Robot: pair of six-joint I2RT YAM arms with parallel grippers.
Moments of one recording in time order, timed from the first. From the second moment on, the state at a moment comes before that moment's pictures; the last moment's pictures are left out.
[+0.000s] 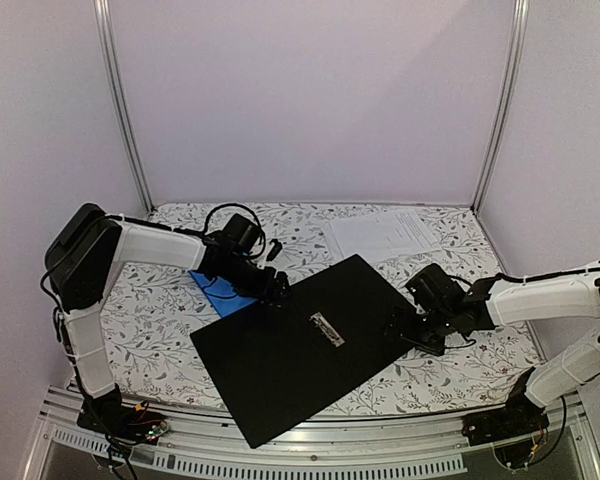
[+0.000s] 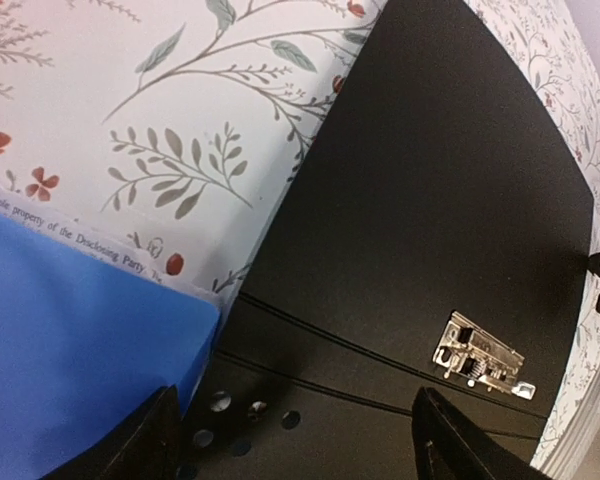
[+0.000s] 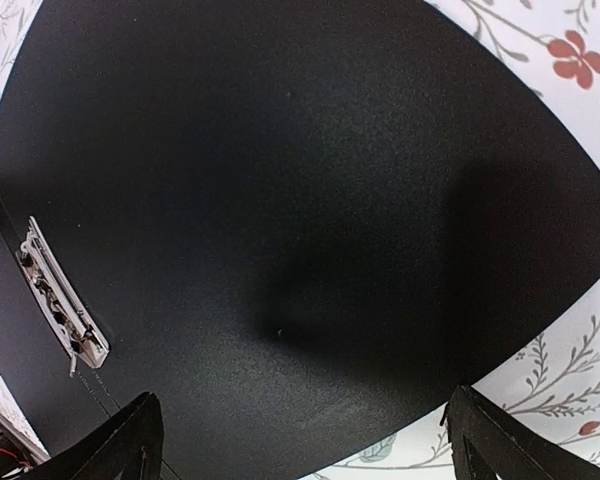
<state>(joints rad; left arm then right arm) -0.66 1.94 1.19 -0.26 0.30 -0.35 0.78 1.40 0.62 -0.31 0.03 1.03</state>
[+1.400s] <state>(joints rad) -0.87 1.51 0.99 -0.52 0.02 -0.52 0.66 1.75 1.13 -0.46 -0.16 0.37</state>
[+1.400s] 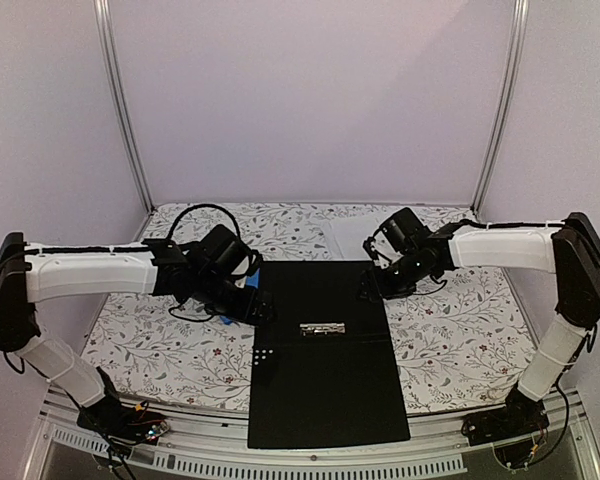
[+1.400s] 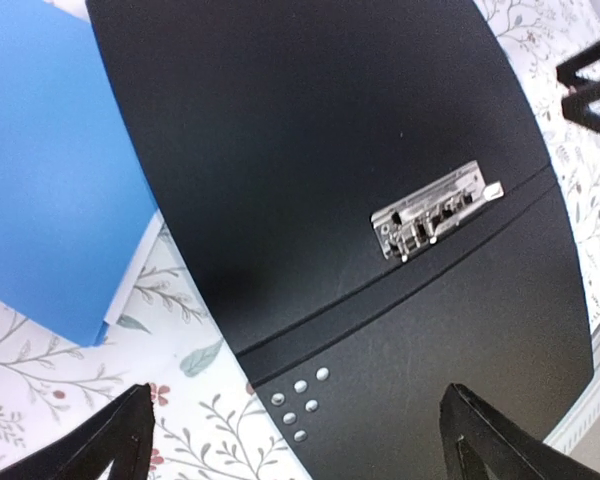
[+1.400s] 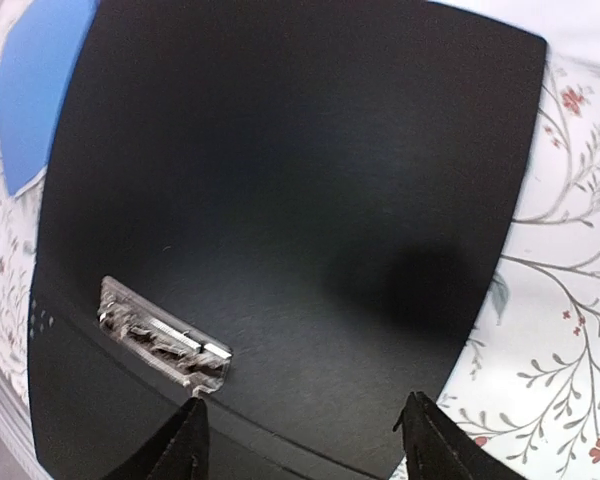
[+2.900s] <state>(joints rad) -0.94 1.84 1.00 -0.05 0.17 -0.41 0.80 1.86 1.05 -0.26 -0.32 0.49</state>
